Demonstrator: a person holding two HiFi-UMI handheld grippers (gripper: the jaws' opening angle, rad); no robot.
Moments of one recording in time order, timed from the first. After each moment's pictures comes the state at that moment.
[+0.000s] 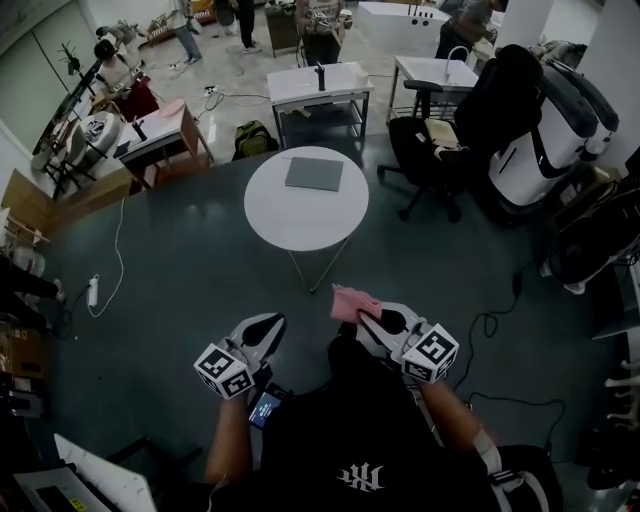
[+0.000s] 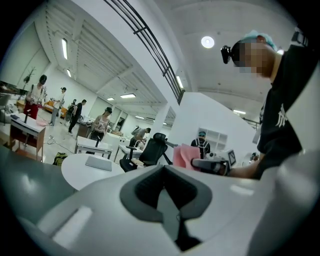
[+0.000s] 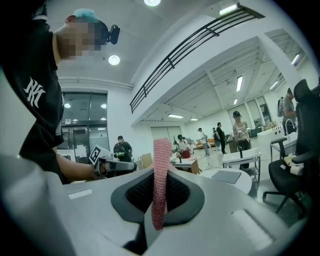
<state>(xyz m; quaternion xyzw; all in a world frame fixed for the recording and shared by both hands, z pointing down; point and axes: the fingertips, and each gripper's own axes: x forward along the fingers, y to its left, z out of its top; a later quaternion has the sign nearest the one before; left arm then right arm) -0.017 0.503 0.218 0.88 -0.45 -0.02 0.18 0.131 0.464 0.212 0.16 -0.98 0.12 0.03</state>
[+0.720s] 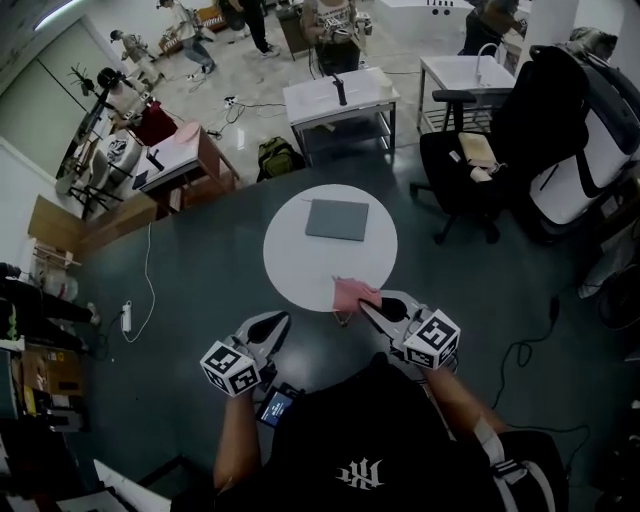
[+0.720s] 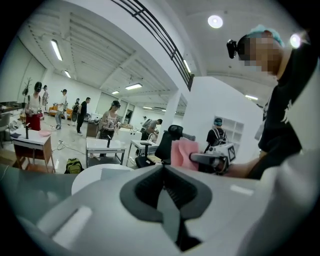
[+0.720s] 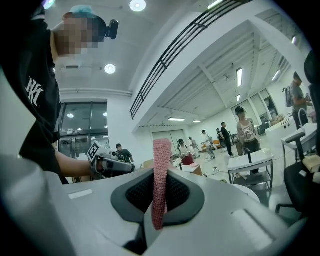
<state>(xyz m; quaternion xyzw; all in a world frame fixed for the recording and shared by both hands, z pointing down) -0.069 0.259 0.203 0.85 -0.49 0.07 0.19 0.070 0.203 0.210 0.13 -0.98 0.14 -0.01</state>
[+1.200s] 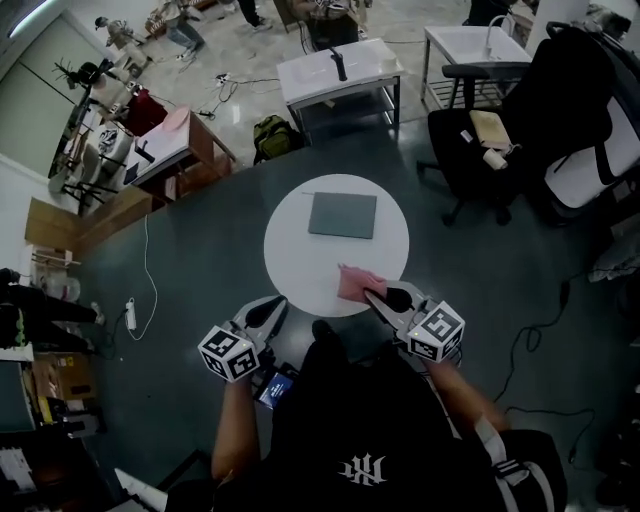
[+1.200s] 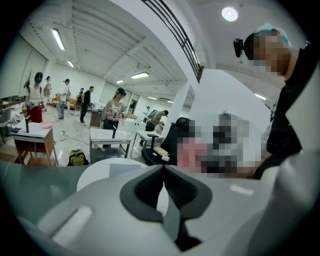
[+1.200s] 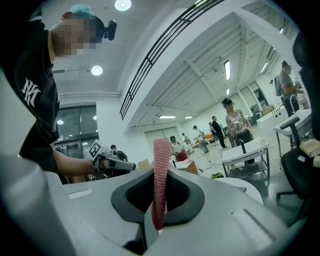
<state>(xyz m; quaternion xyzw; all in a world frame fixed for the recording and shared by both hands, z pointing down) -0.135 0.158 0.242 0.84 -0.48 0.10 0.24 0.022 0.115 0.252 0.16 -0.97 0.19 0.00</state>
